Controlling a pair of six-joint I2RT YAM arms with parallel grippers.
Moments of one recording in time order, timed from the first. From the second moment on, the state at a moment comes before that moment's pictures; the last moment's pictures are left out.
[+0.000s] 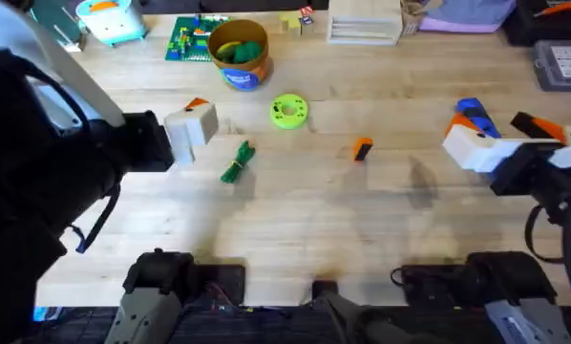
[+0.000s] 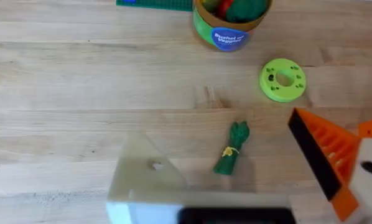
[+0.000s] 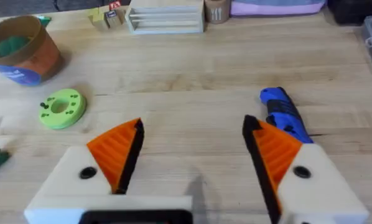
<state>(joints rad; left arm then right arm) 0.00 0.57 0.82 -0.86 0.07 -0.07 0.00 0.26 0.53 -0.70 -0.06 0.09</state>
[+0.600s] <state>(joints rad) 0.00 0.56 0.69 -0.59 0.21 -0.07 0.00 0.26 0.53 -0.70 -0.06 0.09</state>
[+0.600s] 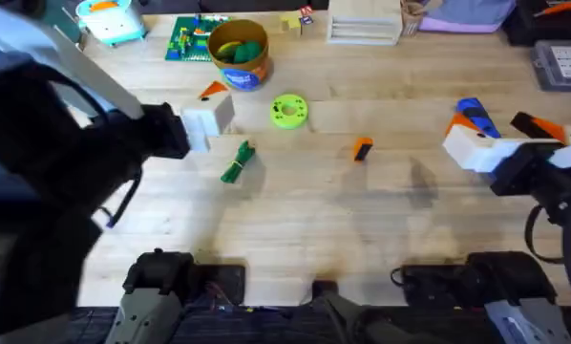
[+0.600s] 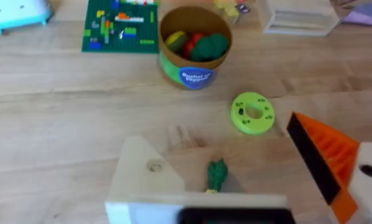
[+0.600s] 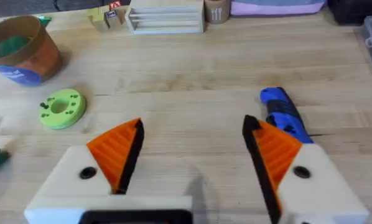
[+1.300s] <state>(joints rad) -0.18 0.28 0.11 -0.02 0.41 -0.11 0.00 0.26 0.53 -0.70 -0.06 0.09</state>
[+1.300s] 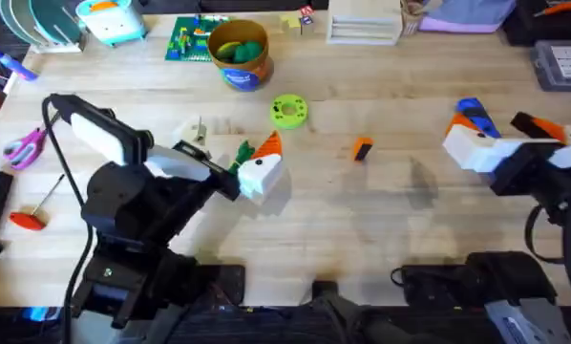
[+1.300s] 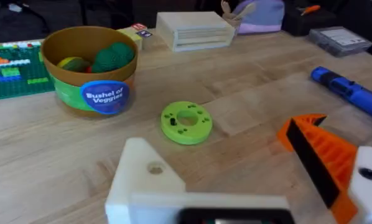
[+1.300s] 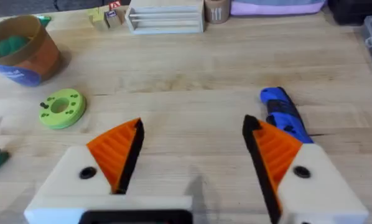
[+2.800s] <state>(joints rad) -0.58 0.01 0.01 -0.05 0.47 -0.11 0.00 0.26 0.53 -0.70 -0.06 0.09</state>
